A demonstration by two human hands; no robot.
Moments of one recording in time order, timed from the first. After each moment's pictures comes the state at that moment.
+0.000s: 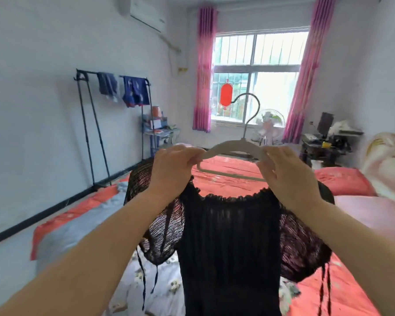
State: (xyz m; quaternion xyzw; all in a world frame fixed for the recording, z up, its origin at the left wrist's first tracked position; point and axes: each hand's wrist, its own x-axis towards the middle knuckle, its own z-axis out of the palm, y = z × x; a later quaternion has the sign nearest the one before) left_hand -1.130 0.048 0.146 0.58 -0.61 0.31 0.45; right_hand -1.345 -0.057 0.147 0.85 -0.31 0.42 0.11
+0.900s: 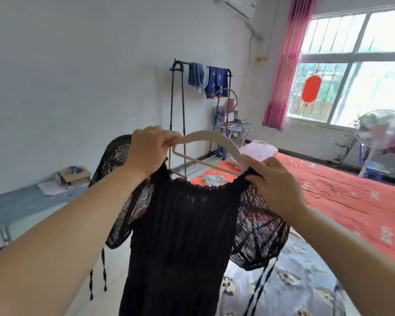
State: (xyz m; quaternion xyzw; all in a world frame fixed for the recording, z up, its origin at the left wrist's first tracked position) left_hand -0.681 0.311 0.139 0.69 -0.51 0.37 0.35; right_hand -0.894 0.123 0.099 0.91 -0.17 0.38 -0.04
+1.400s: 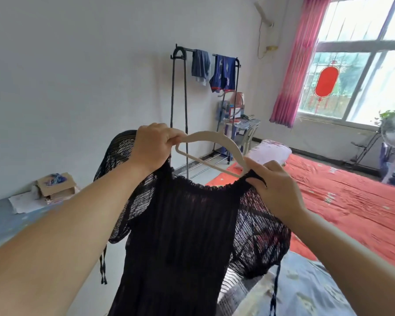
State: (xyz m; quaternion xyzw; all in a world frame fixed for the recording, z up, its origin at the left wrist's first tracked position) left_hand -0.445 0.161 0.113 0.70 -0.52 0.35 0.35; right_hand -0.667 -0.016 0.066 0.91 -0.17 0.37 -0.07
